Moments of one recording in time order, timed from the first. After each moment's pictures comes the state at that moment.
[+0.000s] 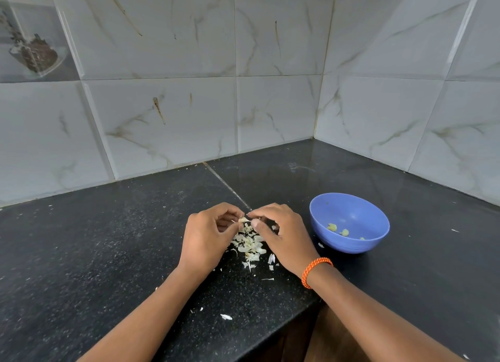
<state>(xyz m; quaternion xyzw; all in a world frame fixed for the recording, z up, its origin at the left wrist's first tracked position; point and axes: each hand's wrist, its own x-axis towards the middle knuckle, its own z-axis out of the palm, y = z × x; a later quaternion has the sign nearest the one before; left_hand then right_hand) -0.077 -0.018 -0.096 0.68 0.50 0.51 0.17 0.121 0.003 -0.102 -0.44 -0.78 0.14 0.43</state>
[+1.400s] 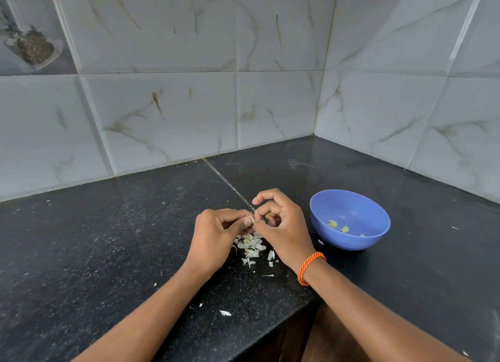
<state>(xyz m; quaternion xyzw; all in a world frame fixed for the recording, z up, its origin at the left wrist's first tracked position) -0.061 -0.023 -0.097 0.64 0.44 0.55 0.32 0.108 -0.011 -0.088 -0.38 -0.68 0.31 0.55</state>
